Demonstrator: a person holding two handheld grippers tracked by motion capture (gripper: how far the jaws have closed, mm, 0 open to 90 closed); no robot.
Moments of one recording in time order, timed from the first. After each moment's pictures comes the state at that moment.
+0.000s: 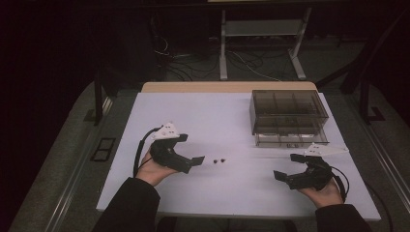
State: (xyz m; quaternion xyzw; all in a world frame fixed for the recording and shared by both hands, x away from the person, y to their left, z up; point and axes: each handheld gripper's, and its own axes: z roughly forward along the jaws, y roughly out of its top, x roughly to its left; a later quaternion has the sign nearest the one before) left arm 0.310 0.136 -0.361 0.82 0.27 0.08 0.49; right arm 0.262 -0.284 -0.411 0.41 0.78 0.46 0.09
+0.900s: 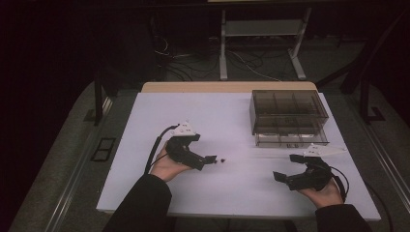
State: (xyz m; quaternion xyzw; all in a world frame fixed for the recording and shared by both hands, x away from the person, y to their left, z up) left arm 0.332 0.103 -0.383 0.84 0.26 0.06 0.47; right arm 0.262 -0.283 -0.411 0.41 0.79 0.45 0.08
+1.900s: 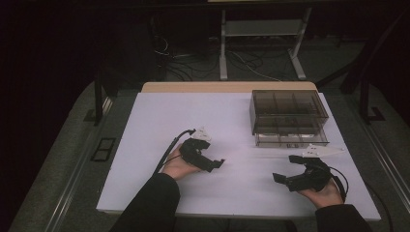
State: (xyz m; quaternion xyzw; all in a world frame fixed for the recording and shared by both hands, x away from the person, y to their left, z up) left arm 0.351 0.074 -0.425 0.89 0.25 0.05 0.38; right arm 0.262 -0.282 -0.413 0.40 0.79 0.45 0.08
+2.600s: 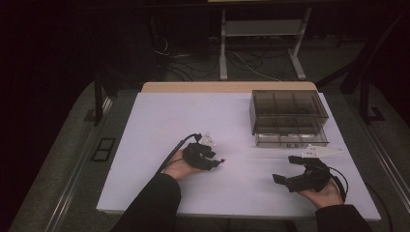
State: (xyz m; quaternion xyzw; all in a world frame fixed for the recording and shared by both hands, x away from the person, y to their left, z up) left arm 0.352 0.066 -0.441 0.91 0.22 0.05 0.34; right arm 0.262 -0.282 -0.414 0.40 0.80 0.44 0.08
